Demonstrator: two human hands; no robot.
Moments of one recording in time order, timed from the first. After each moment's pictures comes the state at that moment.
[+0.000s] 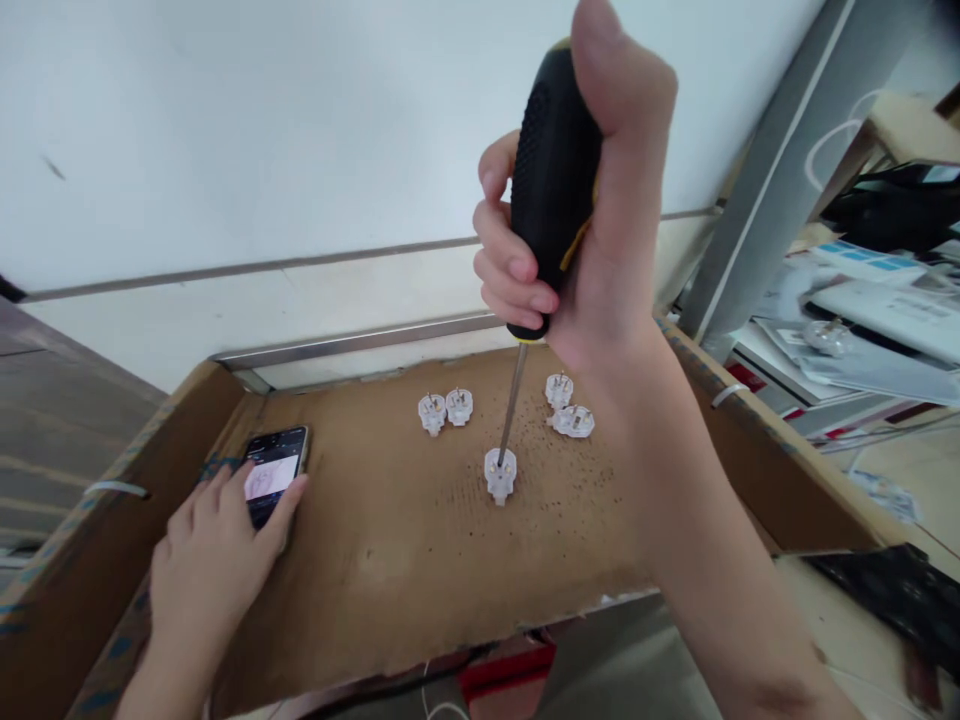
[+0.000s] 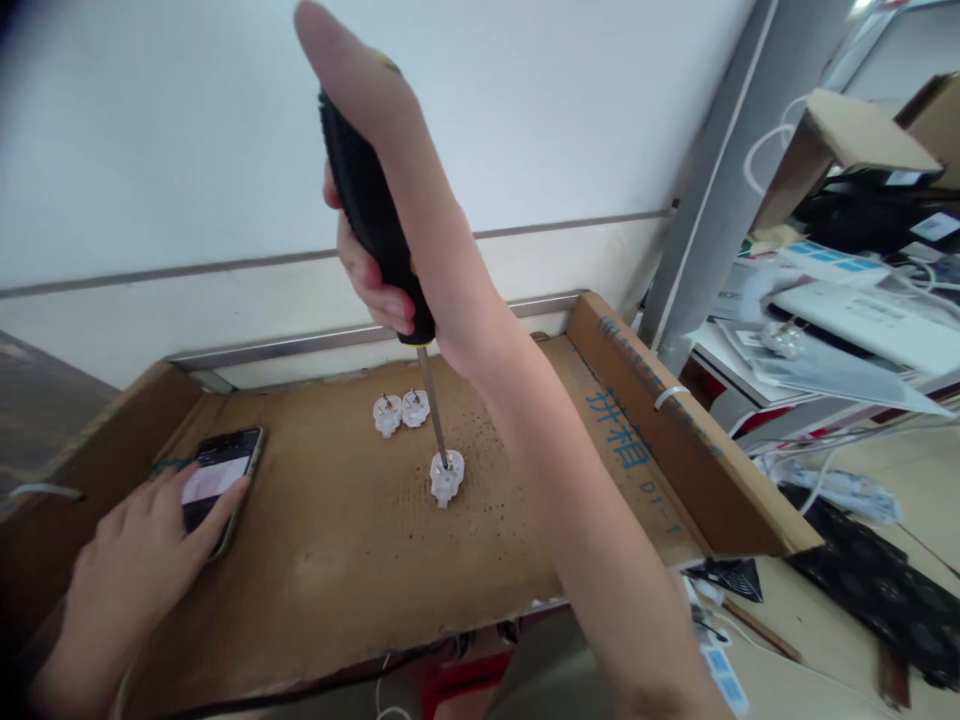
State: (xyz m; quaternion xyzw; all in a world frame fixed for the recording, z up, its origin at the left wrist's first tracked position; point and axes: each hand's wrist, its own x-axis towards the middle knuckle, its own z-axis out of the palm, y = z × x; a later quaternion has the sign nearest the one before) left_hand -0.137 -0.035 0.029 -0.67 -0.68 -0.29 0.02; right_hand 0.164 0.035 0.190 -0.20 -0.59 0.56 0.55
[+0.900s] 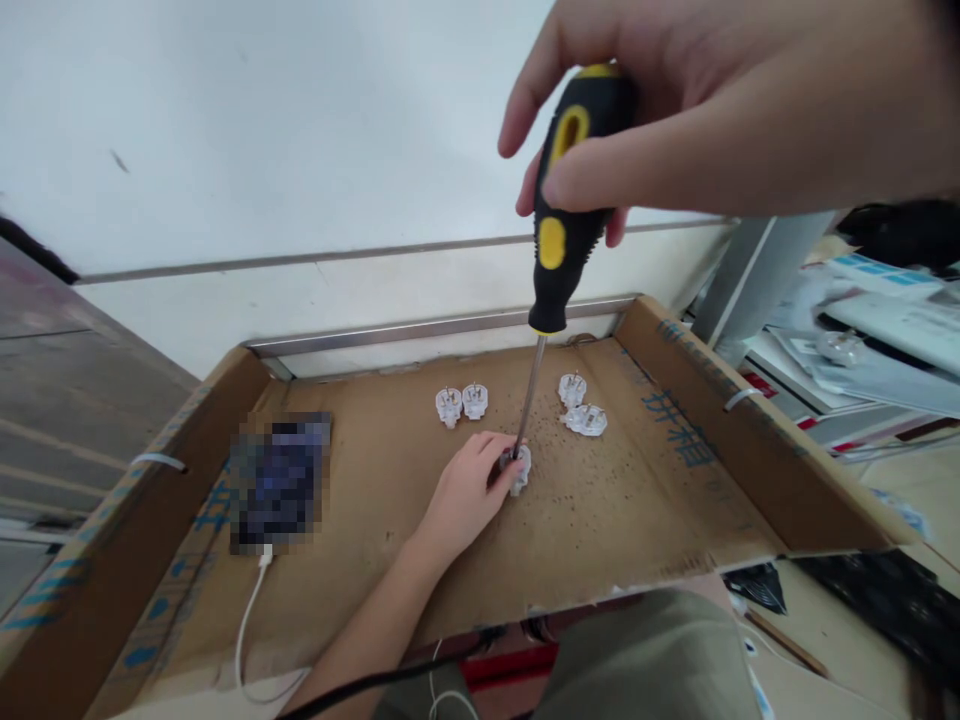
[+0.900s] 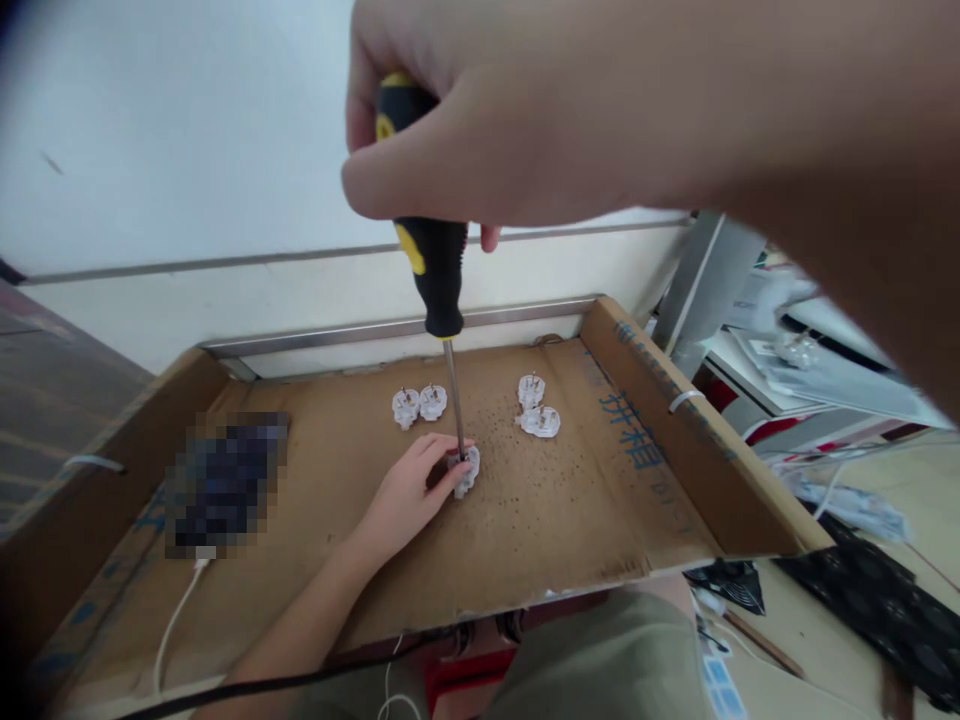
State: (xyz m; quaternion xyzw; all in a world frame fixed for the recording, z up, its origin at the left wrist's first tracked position) left_hand 0.013 -0.010 -0.006 -0.81 -0.43 -0.30 -0.25; right_hand 0.195 0.018 0.260 -0.43 -0.87 0.04 0.24
